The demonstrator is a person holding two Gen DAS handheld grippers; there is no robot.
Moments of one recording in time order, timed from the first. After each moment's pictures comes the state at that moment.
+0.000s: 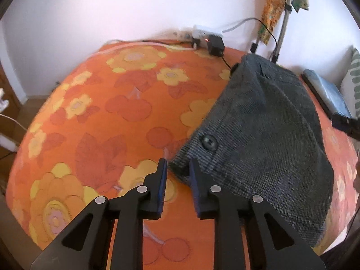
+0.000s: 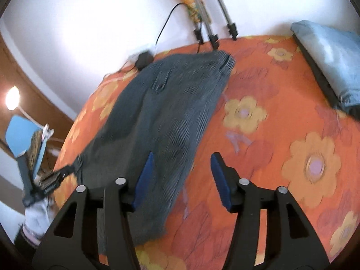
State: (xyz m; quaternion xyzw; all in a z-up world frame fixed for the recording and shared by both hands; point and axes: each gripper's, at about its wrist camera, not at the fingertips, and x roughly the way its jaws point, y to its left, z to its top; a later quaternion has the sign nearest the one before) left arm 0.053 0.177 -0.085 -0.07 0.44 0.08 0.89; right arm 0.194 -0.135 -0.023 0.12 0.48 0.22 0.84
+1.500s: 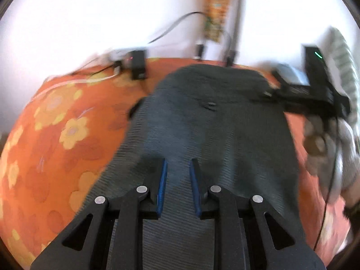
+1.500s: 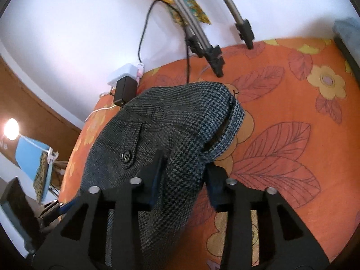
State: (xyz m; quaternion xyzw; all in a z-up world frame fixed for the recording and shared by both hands) left arm 0.173 0.059 -0.083 -0.04 0.43 -0.01 0.90; right arm 0.355 -0.126 -0.081 0.18 0.49 0.27 0.81
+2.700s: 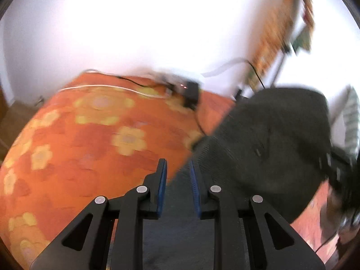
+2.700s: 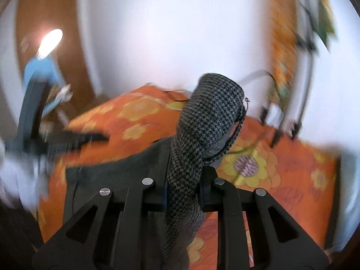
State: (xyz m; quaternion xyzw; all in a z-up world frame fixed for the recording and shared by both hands) left arm 0.132 0.153 -0.026 -0.15 0.36 0.06 0.92; right arm 0.209 -0.020 0.037 -0.12 0.30 0.39 0.86
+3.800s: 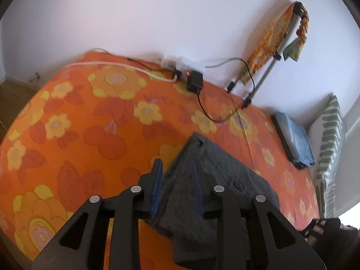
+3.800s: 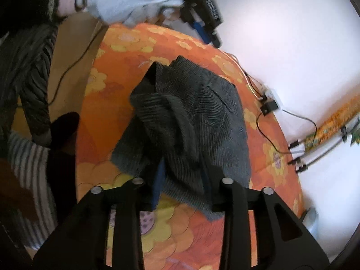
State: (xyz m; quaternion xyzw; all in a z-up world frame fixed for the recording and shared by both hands) left arm 0.077 0.200 -0.035 -0.20 0.40 -0.01 0.89; right arm -0.012 -0.006 -0.011 -0.42 0.25 0.45 0.74
